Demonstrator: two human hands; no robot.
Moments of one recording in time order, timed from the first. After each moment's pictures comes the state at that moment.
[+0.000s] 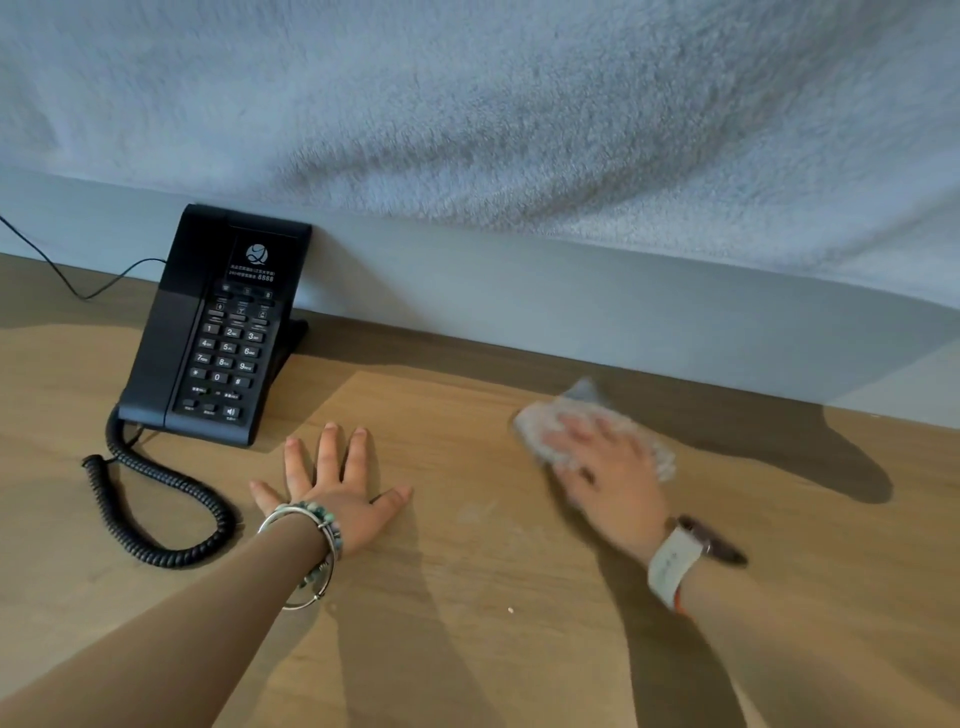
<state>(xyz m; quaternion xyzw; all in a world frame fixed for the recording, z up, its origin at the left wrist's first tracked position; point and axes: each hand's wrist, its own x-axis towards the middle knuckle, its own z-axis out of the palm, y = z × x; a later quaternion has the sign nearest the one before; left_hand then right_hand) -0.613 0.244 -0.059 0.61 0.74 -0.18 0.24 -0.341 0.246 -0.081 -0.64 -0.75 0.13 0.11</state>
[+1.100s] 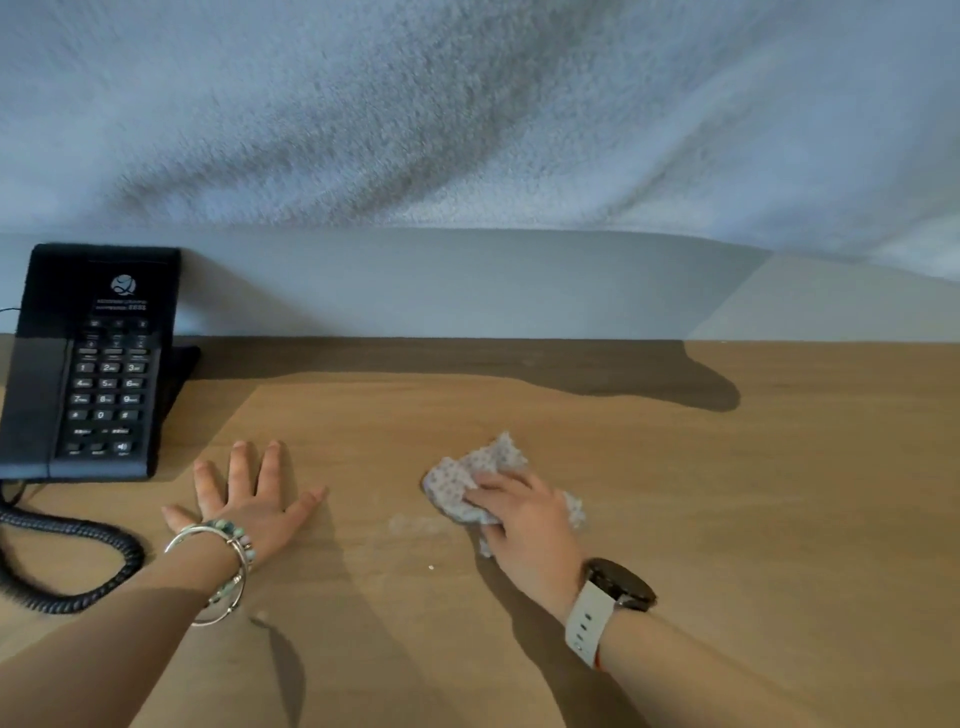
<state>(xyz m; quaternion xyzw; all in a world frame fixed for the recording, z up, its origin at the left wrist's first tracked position) -0.613 0.237 -0.062 0.63 0.74 -0.16 0.20 -0.364 0.156 -0.068 -0.68 -0.69 0.17 0.18</state>
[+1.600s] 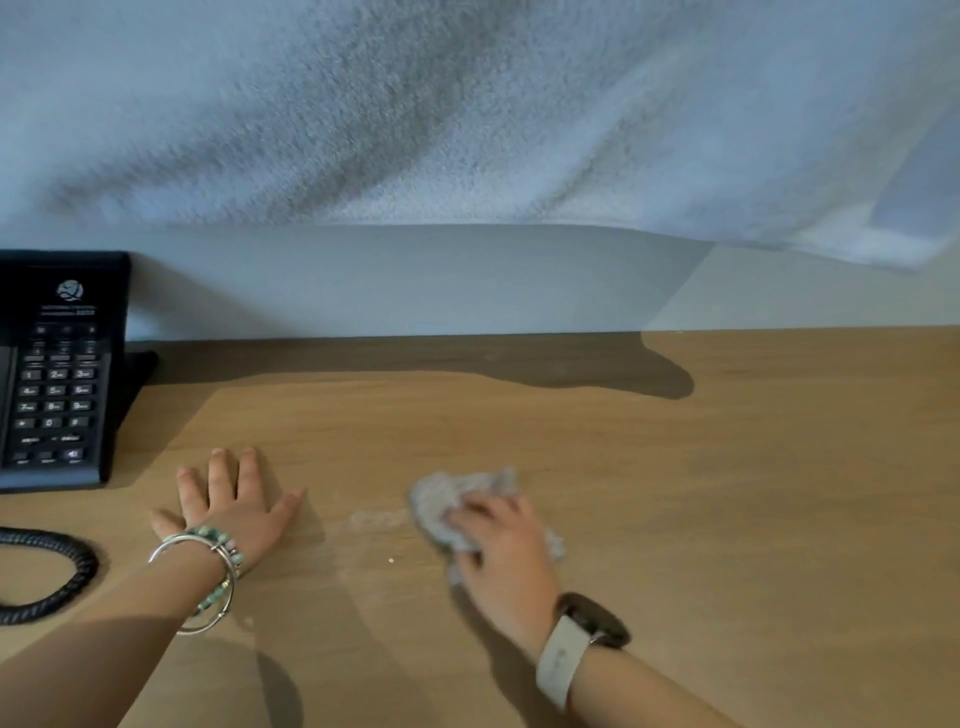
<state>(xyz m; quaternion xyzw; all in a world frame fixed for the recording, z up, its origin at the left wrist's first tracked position) -0.589 0.226 -0.068 0.63 0.75 -0.13 0.17 -0.357 0.119 -0.084 -0.68 -0.68 0.13 0.24</state>
